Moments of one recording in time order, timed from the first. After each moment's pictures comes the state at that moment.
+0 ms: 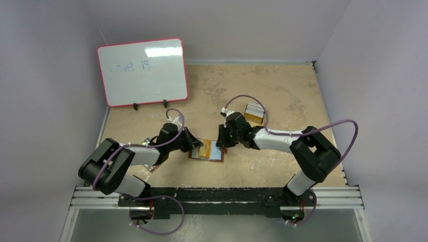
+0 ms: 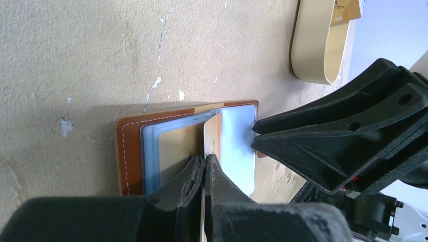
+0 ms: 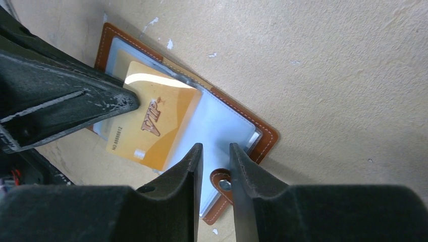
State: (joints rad) left arm -0.51 1.44 0.32 0.54 0.32 -0.93; right arm 0.77 1.62 0.78 -0.01 -0.13 0.56
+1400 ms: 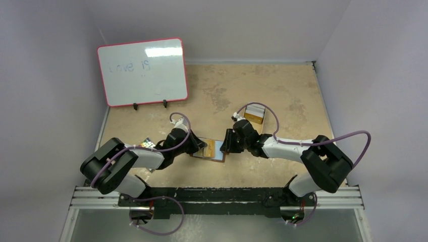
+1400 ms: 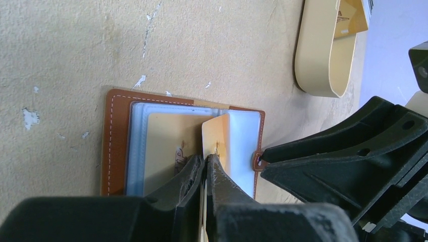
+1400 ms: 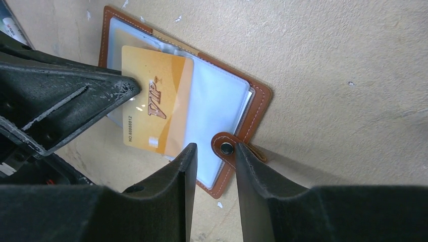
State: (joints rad) left arm -0.67 1.45 0.31 0.59 0.07 -0.99; right arm 0.78 1.47 0.62 0.03 -0.07 0.78
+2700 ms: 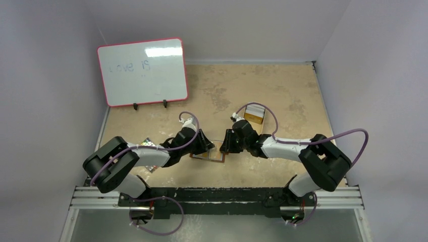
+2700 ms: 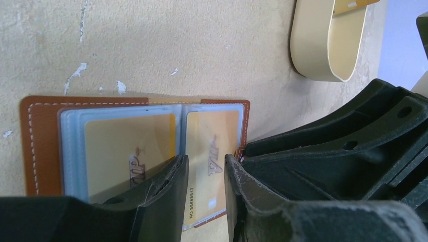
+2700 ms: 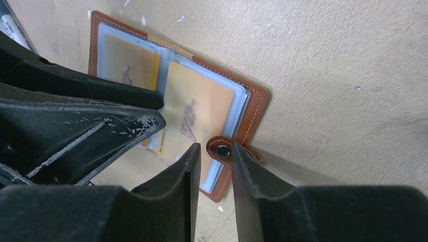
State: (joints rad) left arm -0.78 1.47 0.42 0.45 0.00 -0.99; right arm 0.78 1.49 0.62 0.05 -0.07 0.77
